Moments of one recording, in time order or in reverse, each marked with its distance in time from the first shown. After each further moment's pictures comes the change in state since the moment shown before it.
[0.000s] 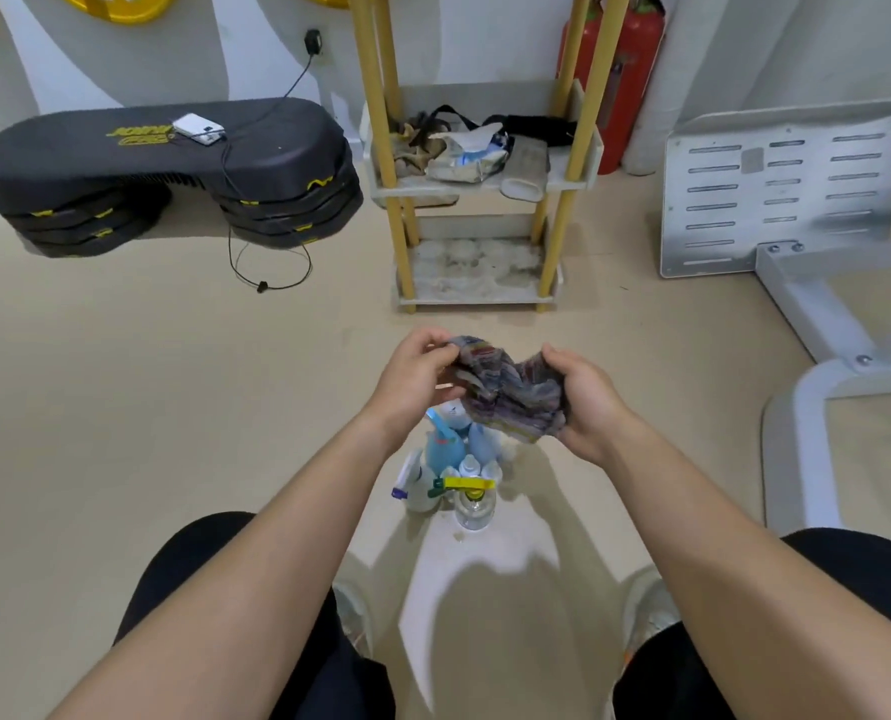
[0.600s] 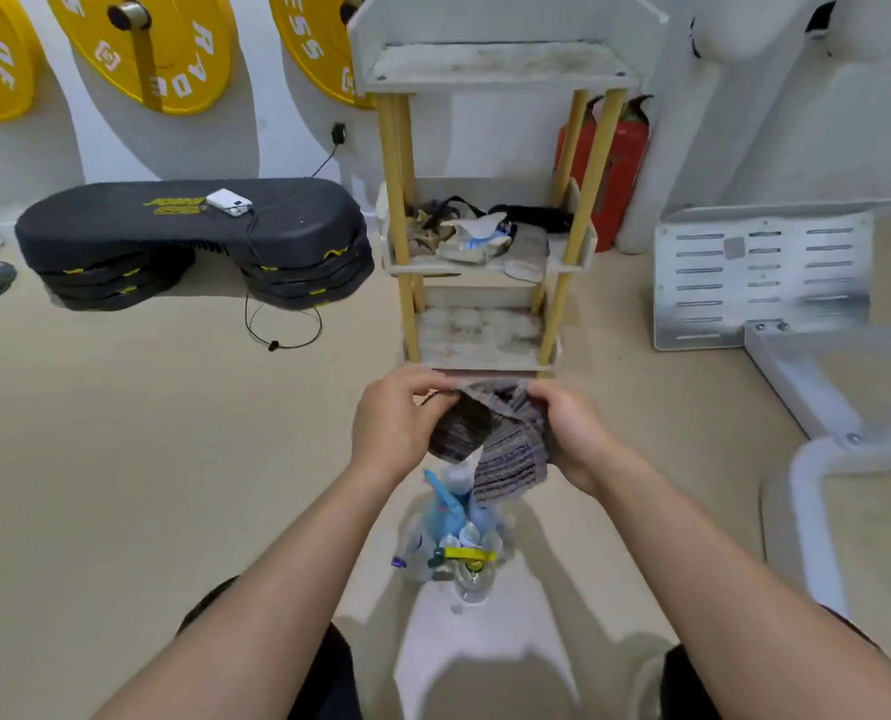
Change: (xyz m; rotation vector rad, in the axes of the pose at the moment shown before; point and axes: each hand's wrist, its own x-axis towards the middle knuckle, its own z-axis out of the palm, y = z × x) left_hand 0.012 0.026 -0.025 0.571 0.235 0.471; right_hand -0.017 -0.055 0.038 -0.280 -0.021 -0.131
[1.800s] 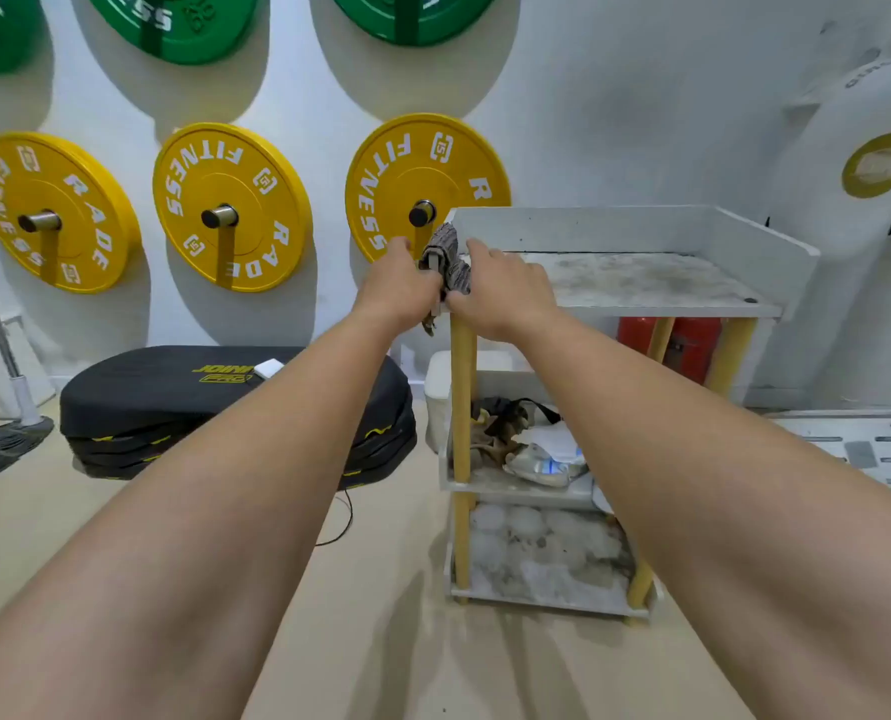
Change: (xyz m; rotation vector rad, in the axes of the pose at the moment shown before) left_hand 0.408 0.078 -0.139 0.243 0.226 0.037; right_hand 0.257 -0.331 0.169 -1.314 0.362 -0.905
